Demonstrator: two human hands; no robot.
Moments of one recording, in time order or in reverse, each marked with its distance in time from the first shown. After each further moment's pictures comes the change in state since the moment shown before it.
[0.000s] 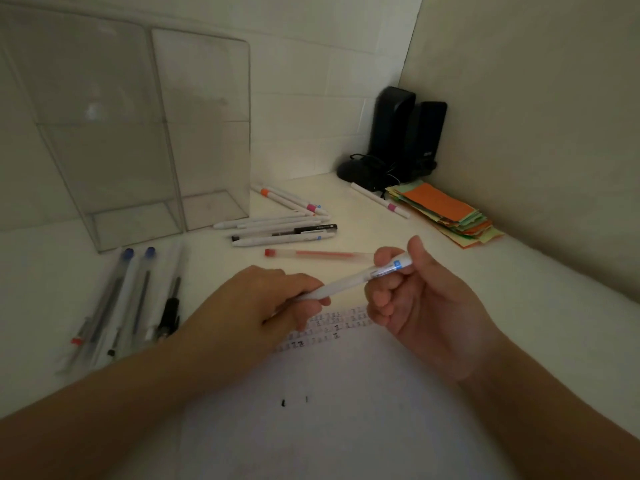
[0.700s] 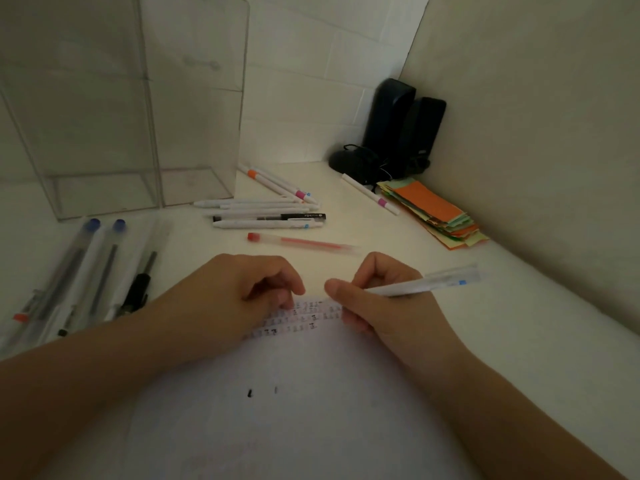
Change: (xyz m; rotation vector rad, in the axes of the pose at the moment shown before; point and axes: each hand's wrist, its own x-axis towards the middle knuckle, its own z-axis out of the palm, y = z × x) left_hand 0.005 -0.013 0.008 -0.153 -0.044 -0.209; right_hand 0.002 0.013 0.009 -0.904 0.382 -0.079
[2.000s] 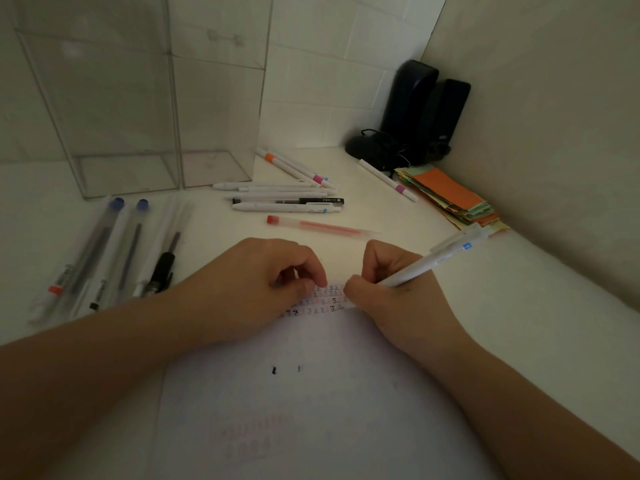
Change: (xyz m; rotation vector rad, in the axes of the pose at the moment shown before) left_hand -0.004 0.007 0.000 0.042 -0.027 0.000; right_hand 0.005 0.010 0.014 -0.197 0.031 -0.165
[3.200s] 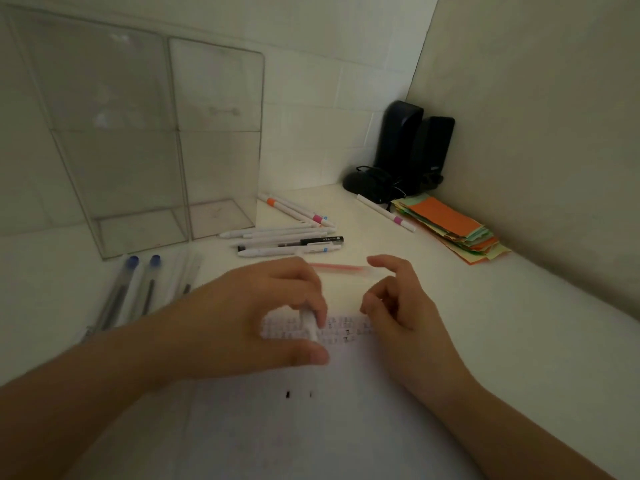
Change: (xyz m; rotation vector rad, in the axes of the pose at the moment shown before) left_hand -0.002 0.005 -0.034 0.159 -0.102 0.292; right_hand 0.000 0.008 -0.002 -0.107 0.092 -0.068
